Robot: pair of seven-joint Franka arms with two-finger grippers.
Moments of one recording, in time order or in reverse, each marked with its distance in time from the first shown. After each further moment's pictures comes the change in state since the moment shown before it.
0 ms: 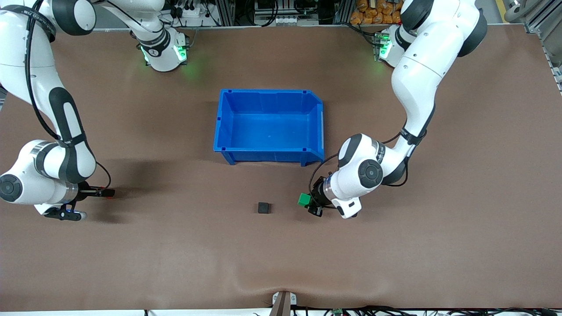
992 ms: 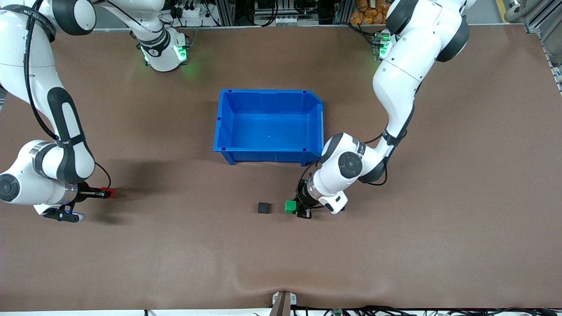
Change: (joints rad) left arm -0.136 0.065 0.086 0.051 0.000 0.151 -0.272; right arm 0.000 0.000 0.002 0.007 0.035 0.001 0.036
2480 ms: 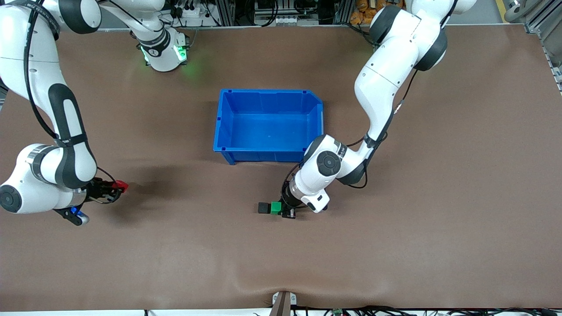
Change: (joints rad) left arm -0.093 0.129 0.030 0.184 -0.001 0.004 -0.077; right arm 0.056 -0.008 0.032 0.100 0.073 -0.264 0.445
